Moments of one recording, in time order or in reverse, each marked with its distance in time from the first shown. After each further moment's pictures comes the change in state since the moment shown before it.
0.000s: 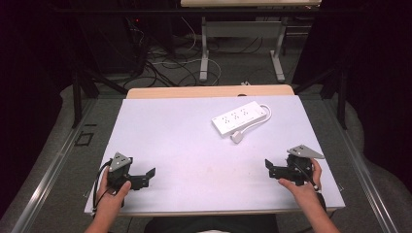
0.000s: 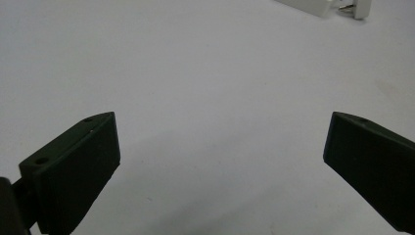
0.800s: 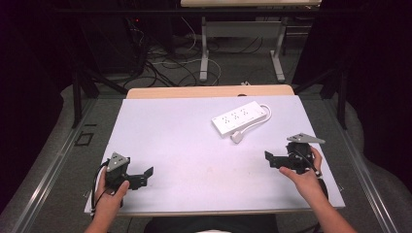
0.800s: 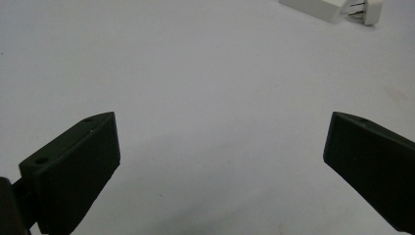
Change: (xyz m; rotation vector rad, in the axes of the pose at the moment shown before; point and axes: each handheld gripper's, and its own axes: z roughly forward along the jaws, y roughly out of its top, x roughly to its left) left arm 0.003 -0.001 -0.003 -0.013 0.023 -0.035; right arm -0.008 0.035 0.005 0.070 0.033 0.012
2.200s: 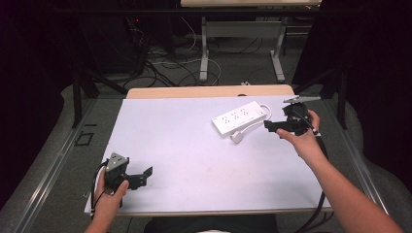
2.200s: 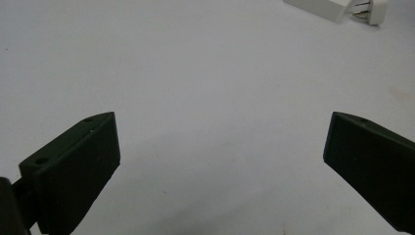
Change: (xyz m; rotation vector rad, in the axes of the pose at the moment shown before) left arm 0.002 0.000 0.000 0.008 0.006 -0.005; right arm -0.017 0.098 0.021 0.076 -0.021 -0.019
